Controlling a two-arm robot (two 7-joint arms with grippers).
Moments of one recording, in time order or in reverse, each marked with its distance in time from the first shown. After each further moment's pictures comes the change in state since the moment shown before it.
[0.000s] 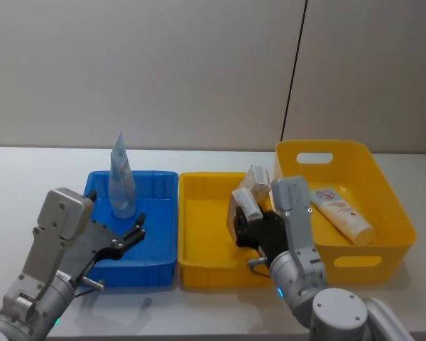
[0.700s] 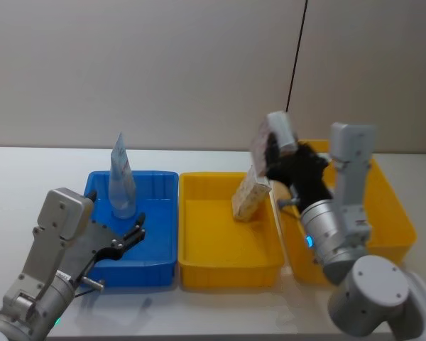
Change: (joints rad) left arm 0.000 0.000 0.000 0.000 0.000 0.000 0.000; right arm 0.010 -0.015 0.102 -0.135 0.054 -0.168 0.021
